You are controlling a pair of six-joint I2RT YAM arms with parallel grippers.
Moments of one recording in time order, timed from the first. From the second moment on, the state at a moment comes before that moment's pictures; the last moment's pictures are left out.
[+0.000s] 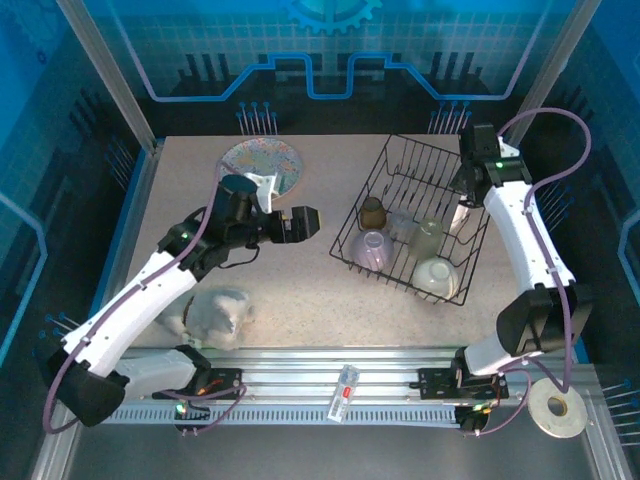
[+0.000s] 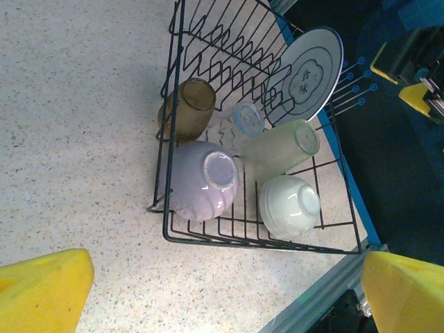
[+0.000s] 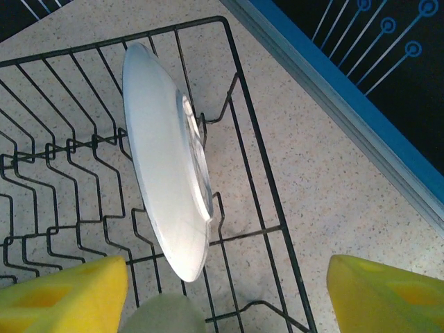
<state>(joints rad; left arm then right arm) -0.56 1.14 1.17 -0.57 0.23 -0.61 0.07 1.53 1.57 -1.06 0.48 0.64</state>
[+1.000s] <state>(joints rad) -0.56 1.02 1.13 -0.56 0.22 -0.61 0.11 1.93 1.89 -1.20 0.52 0.63</state>
